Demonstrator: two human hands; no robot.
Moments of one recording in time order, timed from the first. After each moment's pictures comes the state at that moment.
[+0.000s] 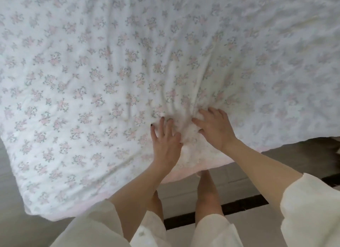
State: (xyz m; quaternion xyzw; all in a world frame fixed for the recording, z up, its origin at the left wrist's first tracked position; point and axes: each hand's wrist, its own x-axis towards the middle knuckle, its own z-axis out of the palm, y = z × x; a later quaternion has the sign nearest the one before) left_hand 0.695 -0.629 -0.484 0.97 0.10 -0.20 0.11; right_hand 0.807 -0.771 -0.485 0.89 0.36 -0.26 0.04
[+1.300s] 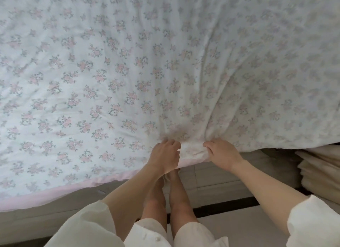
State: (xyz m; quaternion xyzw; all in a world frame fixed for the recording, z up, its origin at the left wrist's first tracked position) left_hand 0.721 -0.759 -0.496 0.92 0.07 -0.26 0.27; right_hand 0.826 -0.945 -0.472 0.86 0.31 -0.41 0.01
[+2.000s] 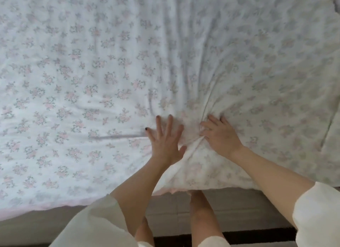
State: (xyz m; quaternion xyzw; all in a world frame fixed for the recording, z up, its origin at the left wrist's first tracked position) left_hand 0.916 -0.874 -0.500 0.94 0.16 -0.26 0.13; right_hand 1.039 -1.026 -0.494 0.84 0.47 -0.27 0.04
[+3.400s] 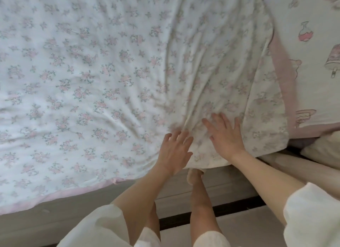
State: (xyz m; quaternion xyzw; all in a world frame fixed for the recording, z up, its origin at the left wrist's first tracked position) left_hand 0.967 -1.098 -0.503 0.98 -0.04 -0.13 0.14; right_hand 1.074 -1.263 -0.505 0.91 0.29 -0.26 0.10
